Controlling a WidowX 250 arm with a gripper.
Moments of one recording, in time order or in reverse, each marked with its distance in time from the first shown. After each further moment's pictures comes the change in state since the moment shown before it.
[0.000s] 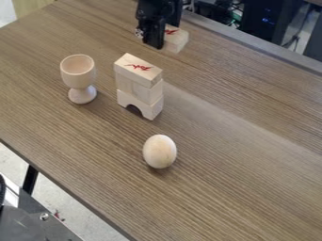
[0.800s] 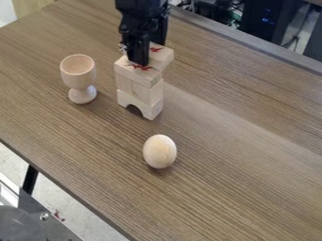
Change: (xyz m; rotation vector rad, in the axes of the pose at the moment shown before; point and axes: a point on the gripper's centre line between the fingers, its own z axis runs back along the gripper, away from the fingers) arm 0.015 0.024 -0.015 0.086 0.060 0.009
